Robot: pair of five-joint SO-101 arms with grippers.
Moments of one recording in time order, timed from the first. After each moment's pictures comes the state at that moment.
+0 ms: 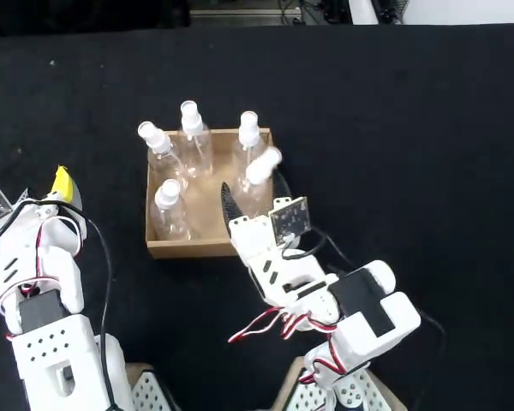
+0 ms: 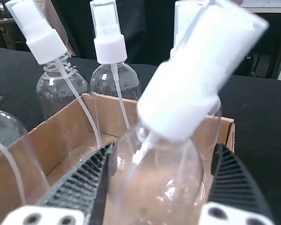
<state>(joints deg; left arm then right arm) -28.1 -74.8 75.7 27.6 12.4 -26.0 7.4 84.4 -73.9 -2.8</state>
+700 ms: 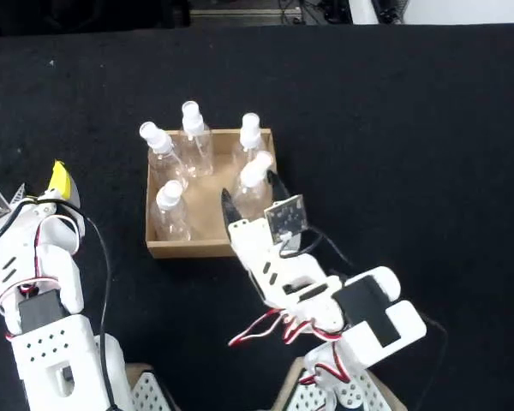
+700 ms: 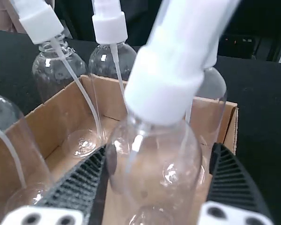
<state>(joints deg) -28.1 -74.8 75.7 25.1 12.4 -26.5 4.9 85.4 -67.7 -2.7</state>
